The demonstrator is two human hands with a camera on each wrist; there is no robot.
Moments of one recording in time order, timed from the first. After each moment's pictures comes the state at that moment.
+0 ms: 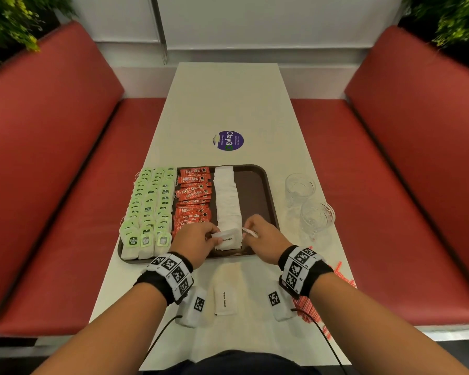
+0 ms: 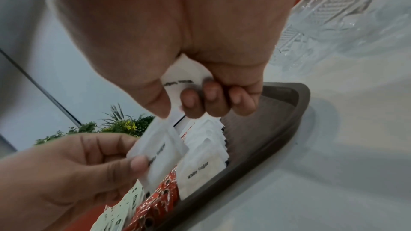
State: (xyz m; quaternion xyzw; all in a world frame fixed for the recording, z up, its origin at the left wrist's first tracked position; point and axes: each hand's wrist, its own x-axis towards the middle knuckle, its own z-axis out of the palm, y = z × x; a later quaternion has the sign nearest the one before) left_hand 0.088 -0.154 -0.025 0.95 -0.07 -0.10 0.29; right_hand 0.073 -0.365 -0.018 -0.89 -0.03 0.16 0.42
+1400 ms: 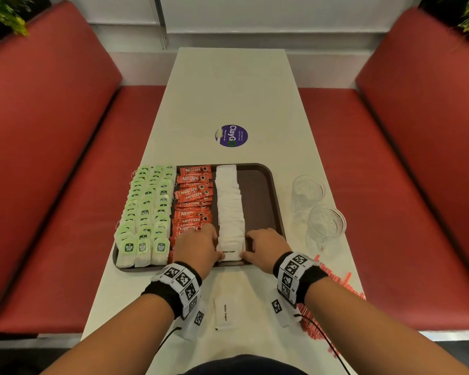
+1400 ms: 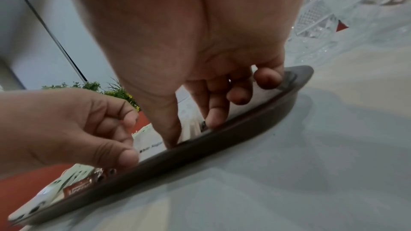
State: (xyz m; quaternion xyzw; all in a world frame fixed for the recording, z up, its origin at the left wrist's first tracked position) left_hand 0.105 -0.164 -0.052 0.98 -0.05 -0.09 0.14; right_hand 0.103 -0.362 -0.060 -0.97 -0.07 0.19 0.16
